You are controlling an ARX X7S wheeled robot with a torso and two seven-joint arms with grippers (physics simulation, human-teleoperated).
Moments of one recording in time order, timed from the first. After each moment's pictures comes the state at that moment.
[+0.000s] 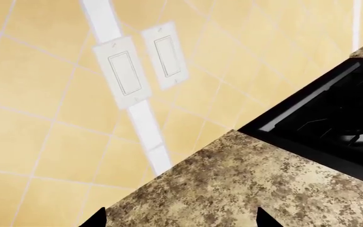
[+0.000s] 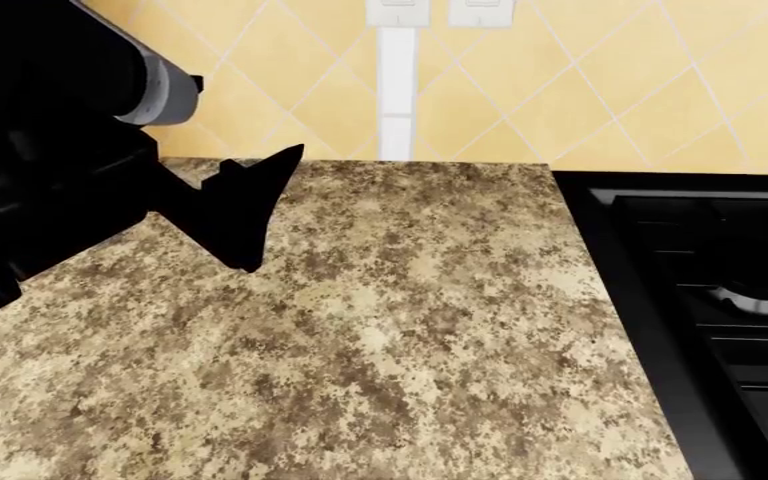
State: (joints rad) left arm -1.31 -0.78 0.29 0.48 -1.61 -1.27 -0.43; right arm 1.91 0.74 -0.33 -0.48 1.60 0.57 0.80
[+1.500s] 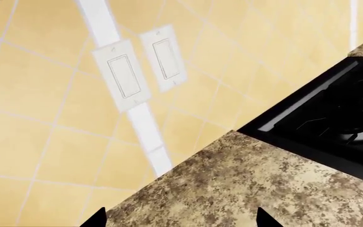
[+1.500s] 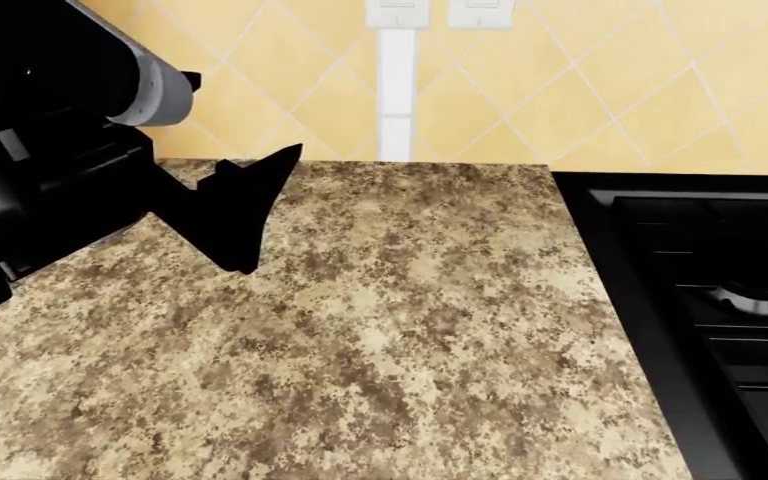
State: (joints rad) left arm -1.33 -0.81 0.32 0.49 -1.62 -1.25 -0.43; right arm 2.20 0.46 -1.02 -0.03 0.80 0.83 0.41
